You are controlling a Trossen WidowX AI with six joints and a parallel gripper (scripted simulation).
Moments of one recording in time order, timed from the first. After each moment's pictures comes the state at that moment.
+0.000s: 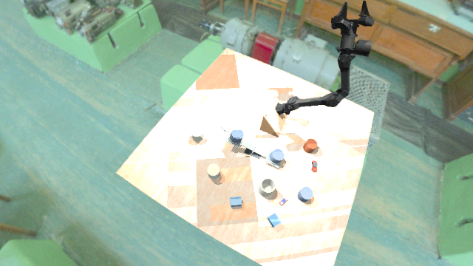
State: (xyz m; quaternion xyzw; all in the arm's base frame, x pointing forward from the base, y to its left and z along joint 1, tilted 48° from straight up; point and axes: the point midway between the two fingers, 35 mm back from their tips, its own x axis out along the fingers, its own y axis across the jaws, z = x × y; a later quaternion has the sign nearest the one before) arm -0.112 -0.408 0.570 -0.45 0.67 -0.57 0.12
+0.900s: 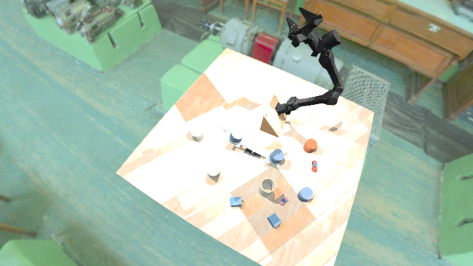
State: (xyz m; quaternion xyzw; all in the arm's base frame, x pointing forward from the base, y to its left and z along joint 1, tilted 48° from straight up) arm -0.003 -0.486 0.371 -0.50 0.64 -0.36 0.46
